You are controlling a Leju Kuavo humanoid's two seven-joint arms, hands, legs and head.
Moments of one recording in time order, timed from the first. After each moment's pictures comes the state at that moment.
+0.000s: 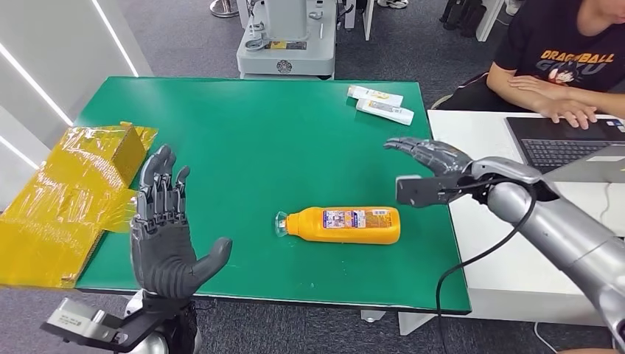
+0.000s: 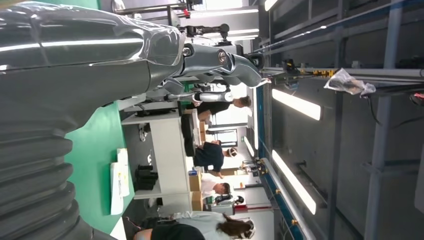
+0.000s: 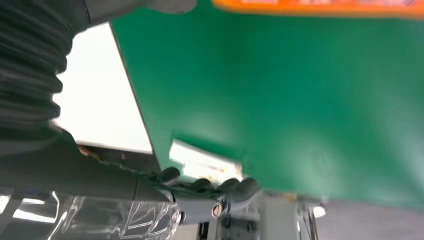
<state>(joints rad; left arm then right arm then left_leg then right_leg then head) 0.02 -0.14 -0.39 -1.78 -0.17 0.19 -0.44 -0.97 -0.59 1.09 -1.13 0.21 0.28 -0.38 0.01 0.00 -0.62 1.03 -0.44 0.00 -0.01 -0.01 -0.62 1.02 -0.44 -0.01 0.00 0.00</state>
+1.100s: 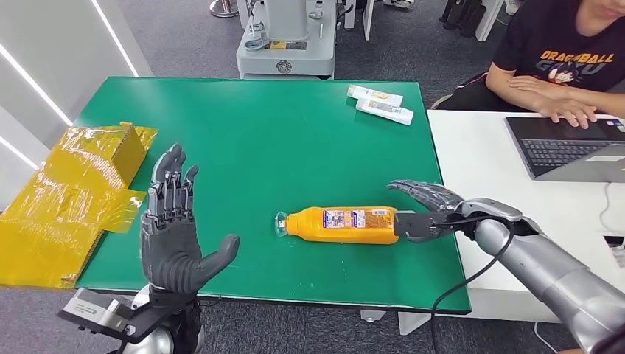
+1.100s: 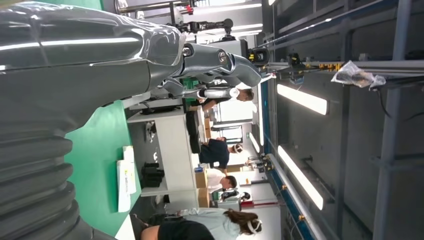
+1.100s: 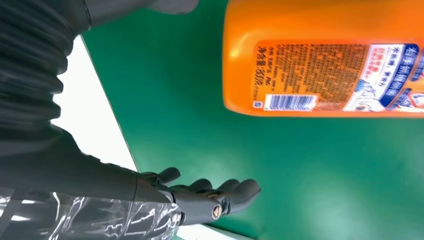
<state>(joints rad) 0.01 -0.14 -0.39 -1.74 -0.18 0.18 -0.43 -0.82 -0.53 1.05 -0.98 0.26 0.23 -0.42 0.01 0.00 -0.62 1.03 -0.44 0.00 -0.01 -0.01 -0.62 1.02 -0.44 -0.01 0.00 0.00</state>
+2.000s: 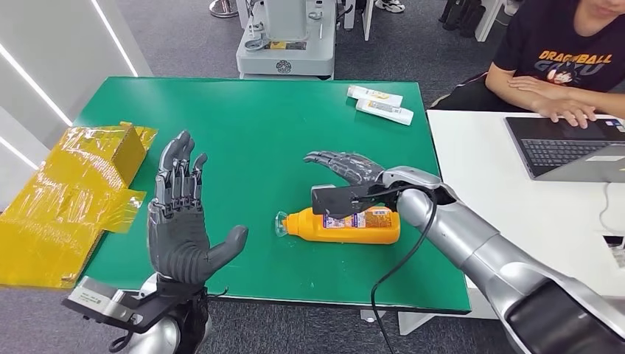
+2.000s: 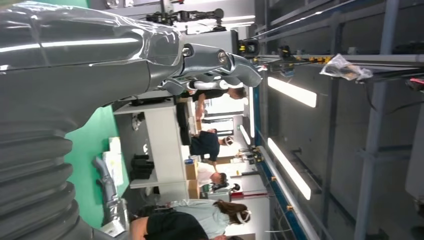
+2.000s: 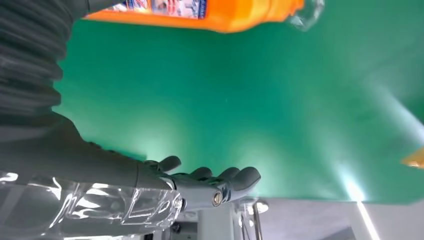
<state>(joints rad) -0.05 -0.17 -0.41 -1.72 -0.17 0.16 -0.42 -0.95 -0.17 1.03 -0.90 0.29 0.29 -0.40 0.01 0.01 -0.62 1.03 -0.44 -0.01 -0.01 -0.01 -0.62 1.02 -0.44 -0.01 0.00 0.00</state>
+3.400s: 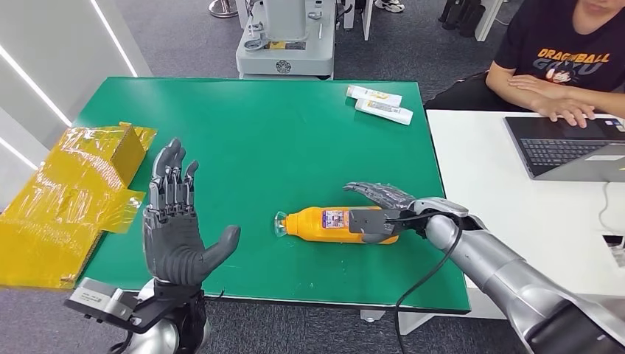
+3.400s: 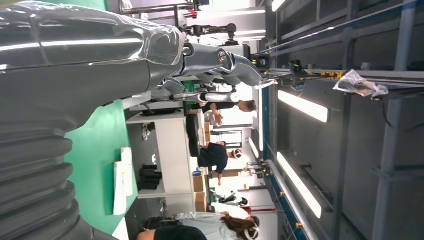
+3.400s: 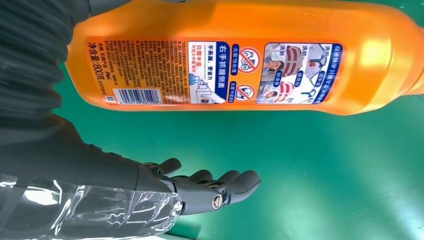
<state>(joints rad) -0.03 -0.14 -0.41 -1.70 -0.14 0.24 -0.44 -0.84 -0.28 1.02 -0.81 0.27 0.27 -0.45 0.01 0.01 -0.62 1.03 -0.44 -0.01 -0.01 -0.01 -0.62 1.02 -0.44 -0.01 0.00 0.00</state>
